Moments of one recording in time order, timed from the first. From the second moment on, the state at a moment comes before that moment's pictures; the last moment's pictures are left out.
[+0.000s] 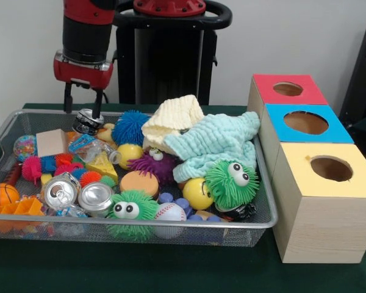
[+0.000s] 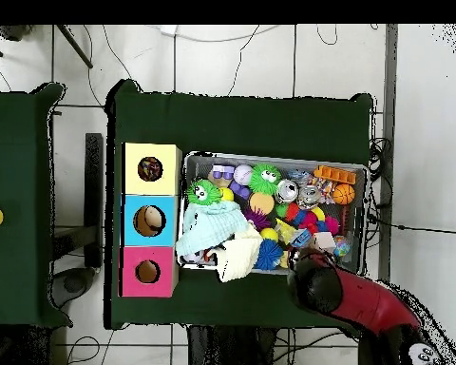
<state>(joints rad) -0.57 -0.68 -0.08 1.91 -0.28 0.20 1.47</state>
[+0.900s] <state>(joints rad) -0.65 -0.57 0.00 1.72 -0.27 0.27 1.47</state>
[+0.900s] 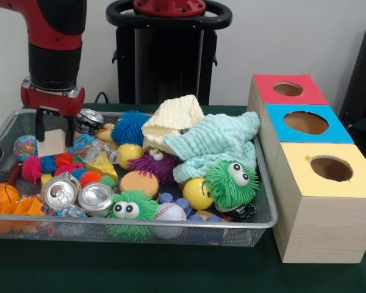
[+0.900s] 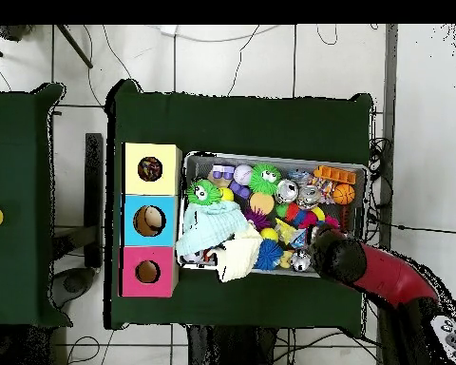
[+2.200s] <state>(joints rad) -0.55 -0.45 -0.02 1.45 -0.14 0.39 1.47</state>
